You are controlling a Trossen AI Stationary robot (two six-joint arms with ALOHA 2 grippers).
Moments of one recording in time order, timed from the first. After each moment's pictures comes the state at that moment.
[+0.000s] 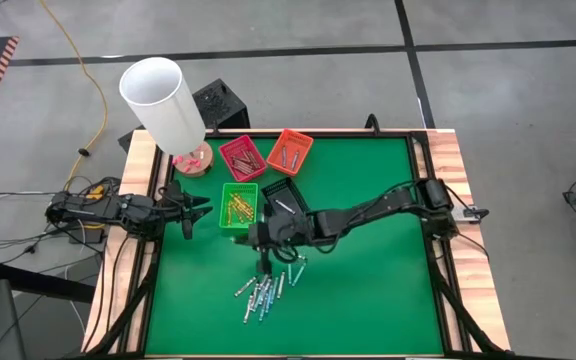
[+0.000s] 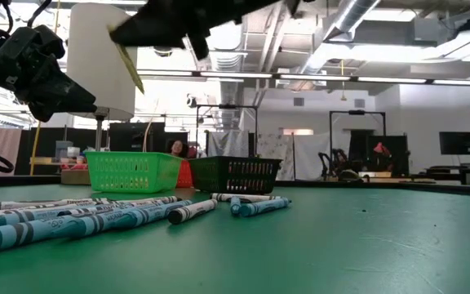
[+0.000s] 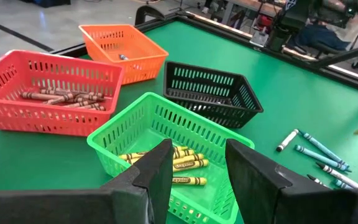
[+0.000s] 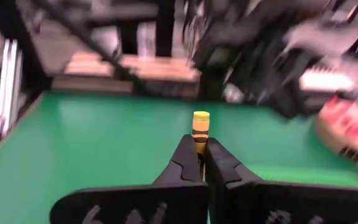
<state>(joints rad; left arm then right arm) -0.16 0.01 0.16 -0.39 -0.50 -0.38 0.18 1.96 1.51 0.17 0.19 -0.01</state>
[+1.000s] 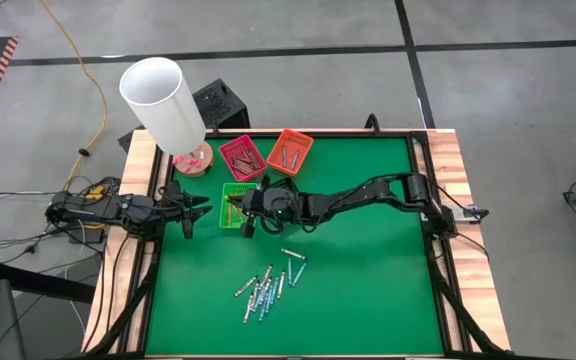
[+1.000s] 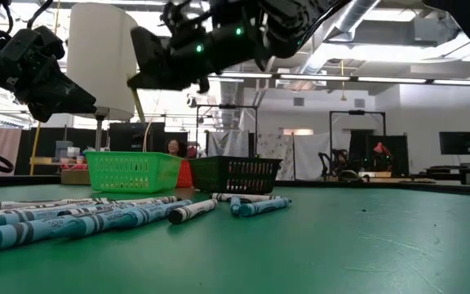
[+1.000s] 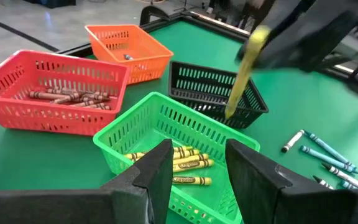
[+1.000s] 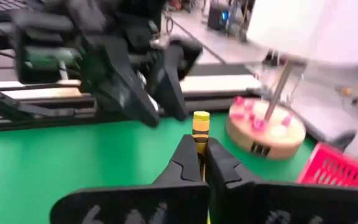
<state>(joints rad) -0.16 0.01 0.16 -0.40 -0.52 -0.38 0.01 2.10 1.51 0.45 0.31 -0.03</state>
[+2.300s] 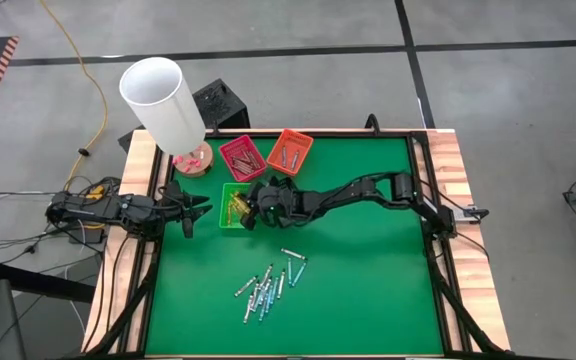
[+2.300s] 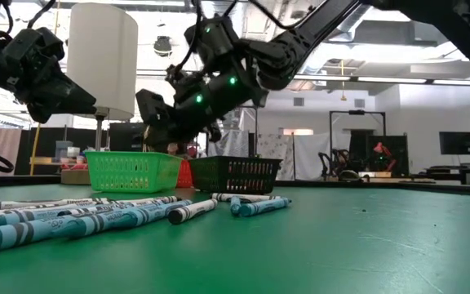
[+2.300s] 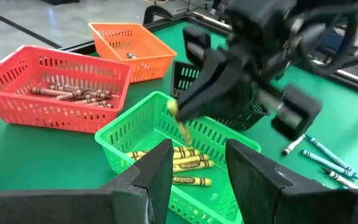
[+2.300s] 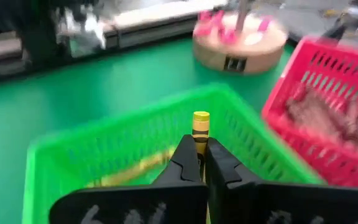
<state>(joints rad) -0.16 0.01 0.16 -0.40 -0.53 -0.41 -0.05 2.20 1.51 0.35 0.35 0.21</state>
